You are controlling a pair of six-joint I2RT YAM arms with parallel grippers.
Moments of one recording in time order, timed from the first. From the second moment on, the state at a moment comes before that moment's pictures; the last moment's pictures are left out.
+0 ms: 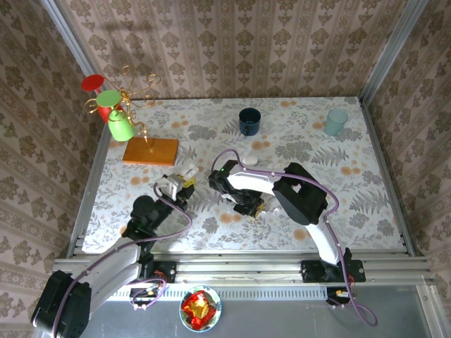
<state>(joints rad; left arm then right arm) -0.52 0.77 0.07 0.70 0.20 0.02 0.88 2.17 1.56 -1.34 0.24 0.02</state>
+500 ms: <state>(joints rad) -0.52 0.82 0.07 0.71 0.26 0.06 0.83 2.00 1.50 -1.17 0.20 0.06</state>
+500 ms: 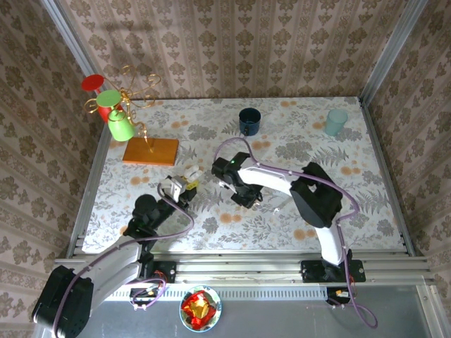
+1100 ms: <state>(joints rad) -0.52 0.97 0.11 0.76 0.45 0.08 0.64 1.36 0.95 -0.40 -0.19 0.31</state>
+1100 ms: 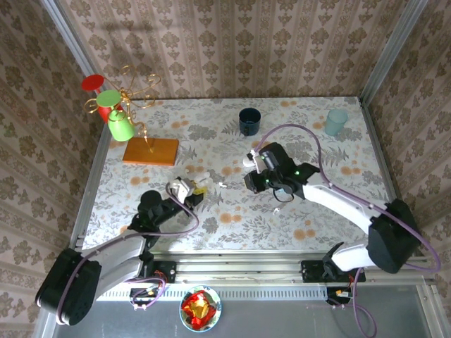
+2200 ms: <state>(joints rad) -0.64 1.18 0.24 0.88 0.79 0.10 0.71 1.27 0.90 -0.13 -0.60 0.23</state>
